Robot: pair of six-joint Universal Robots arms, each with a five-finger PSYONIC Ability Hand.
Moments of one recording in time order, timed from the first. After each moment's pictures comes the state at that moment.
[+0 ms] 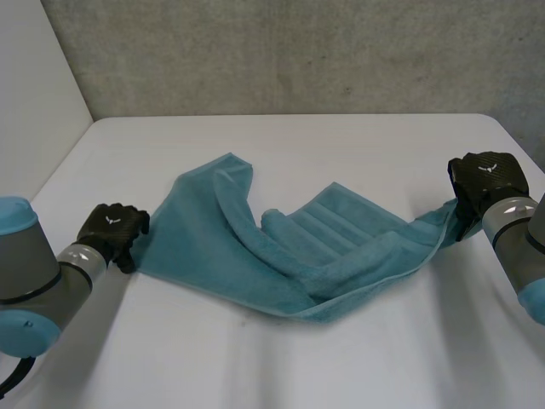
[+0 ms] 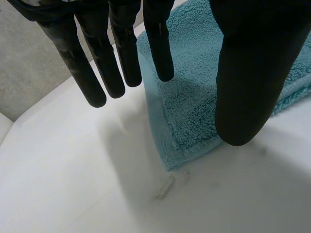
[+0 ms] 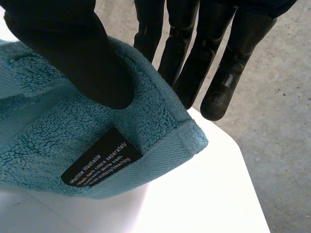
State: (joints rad) left arm 4.61 -2.12 -1.73 3.51 -1.36 3.60; right arm 1.75 -1.19 1.60 -0.22 1.57 2.76; left_hand 0.59 0.59 0.59 0.59 0.42; right_hand 0.99 1.18 1.19 1.19 0.99
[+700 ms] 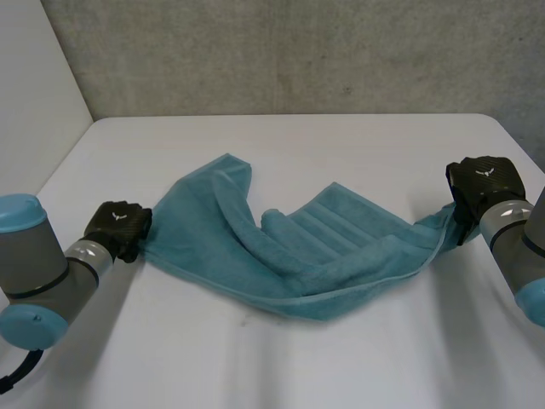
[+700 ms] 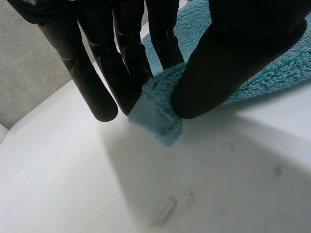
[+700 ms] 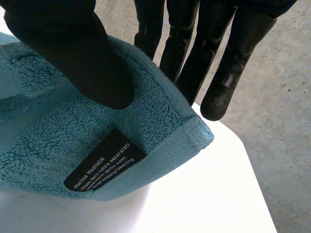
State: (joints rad) left arm 4.59 -2.16 -1.68 3.52 -1.35 3.60; right arm 1.75 -1.17 1.60 -0.22 1.57 2.76; left_hand 1.14 1.18 1.17 1.18 0.98; right_hand 0.99 1.18 1.19 1.19 0.99
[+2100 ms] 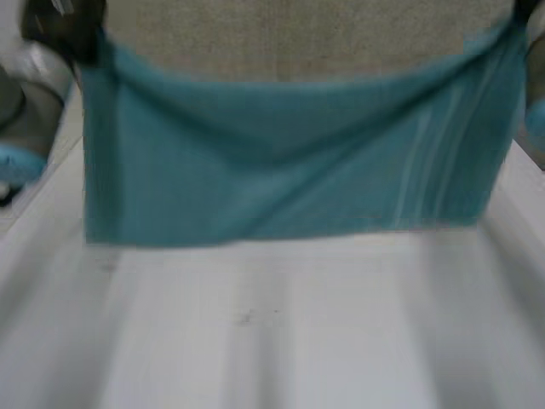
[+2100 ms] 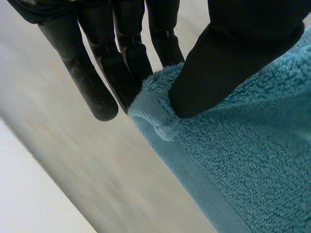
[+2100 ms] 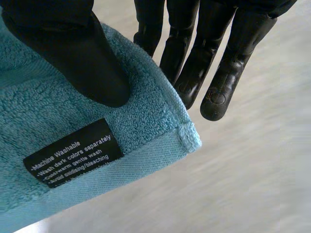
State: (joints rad) left arm 4.51 -2.09 -0.88 3.38 -1.47 3.55; right arm 1.81 -0.99 0.60 -0.06 1.75 2.35; left_hand 1.16 1.22 1.21 1.22 1.01; right_hand 0.99 1.18 1.19 1.19 0.99
